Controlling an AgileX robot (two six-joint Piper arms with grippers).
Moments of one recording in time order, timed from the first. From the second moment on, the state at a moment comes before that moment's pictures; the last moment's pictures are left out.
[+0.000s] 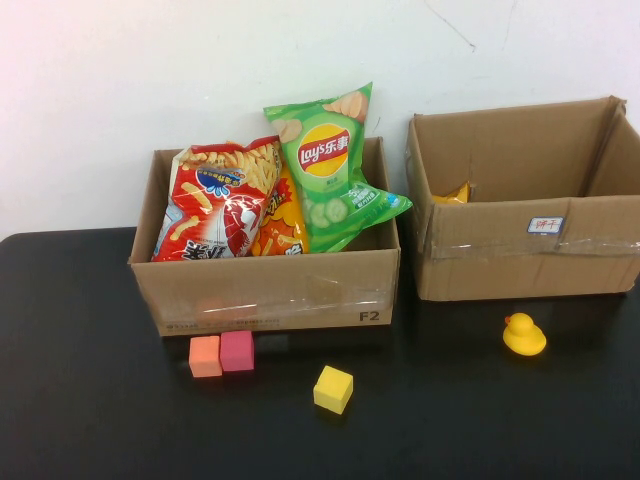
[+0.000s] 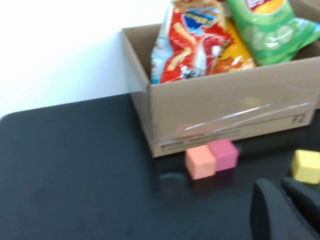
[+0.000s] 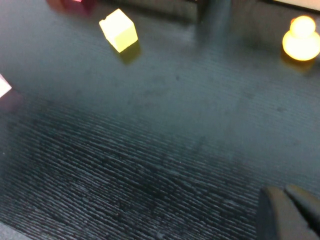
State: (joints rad) right arm 0.34 0.62 -0.38 0.26 0.64 -0.22; left arm -0.44 0.02 -0.22 0.38 0.60 -0.40
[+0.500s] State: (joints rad) right arm 0.34 0.62 -0.38 0.26 0.64 -0.22; left arm -0.03 -0.01 0.02 0.01 0.36 -0.08
